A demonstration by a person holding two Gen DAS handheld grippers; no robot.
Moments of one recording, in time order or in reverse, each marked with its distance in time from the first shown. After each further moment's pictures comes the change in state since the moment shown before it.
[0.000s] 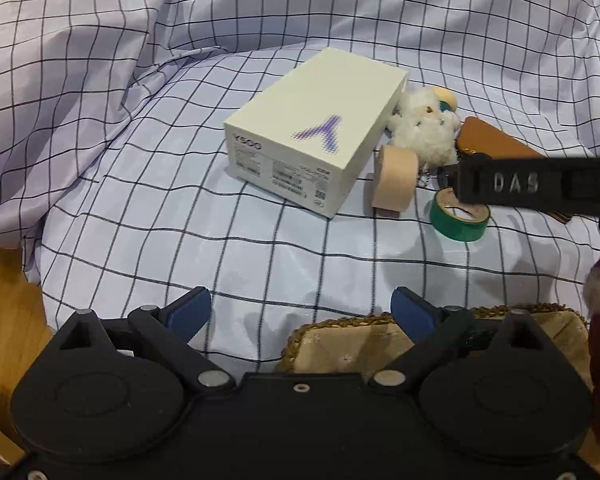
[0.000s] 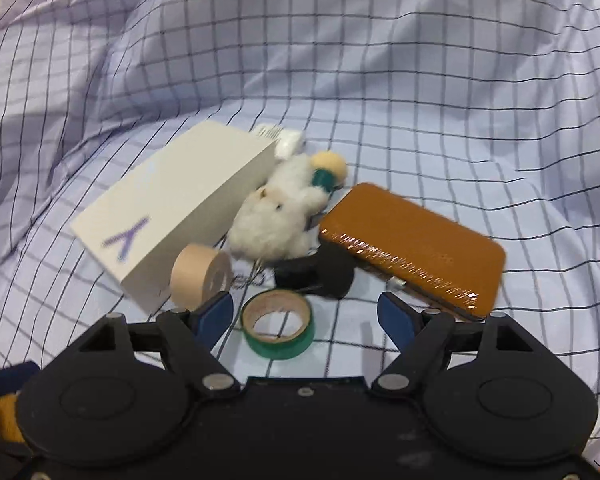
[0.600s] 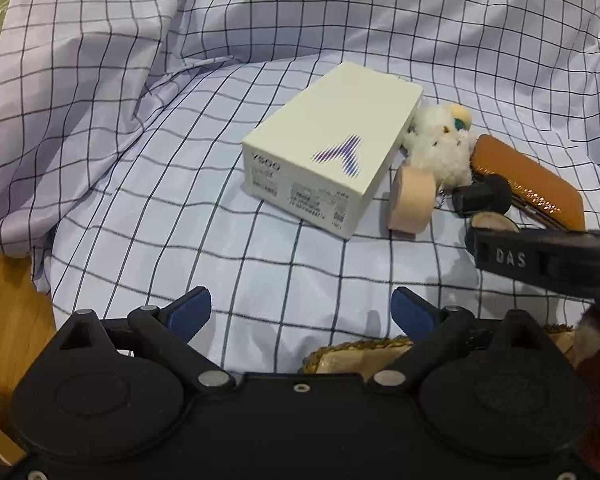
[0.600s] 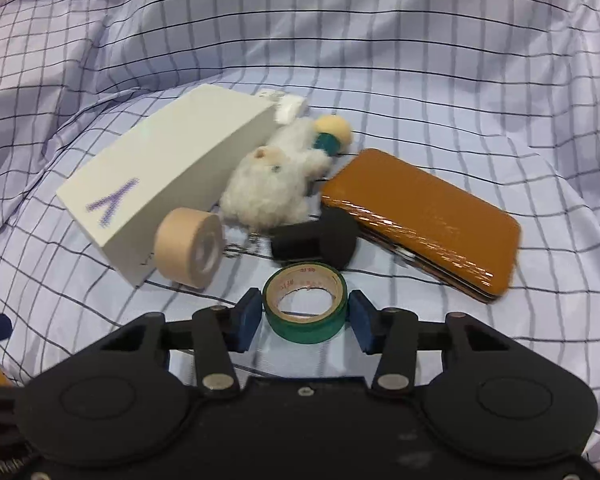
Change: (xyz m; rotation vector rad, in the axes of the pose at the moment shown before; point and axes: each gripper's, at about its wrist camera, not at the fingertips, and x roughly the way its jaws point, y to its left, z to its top) left arm 0.000 0.005 0.012 -0.007 -0.027 0.012; right arm 0.017 -0.009 -0.013 -0.003 0.047 -0.002
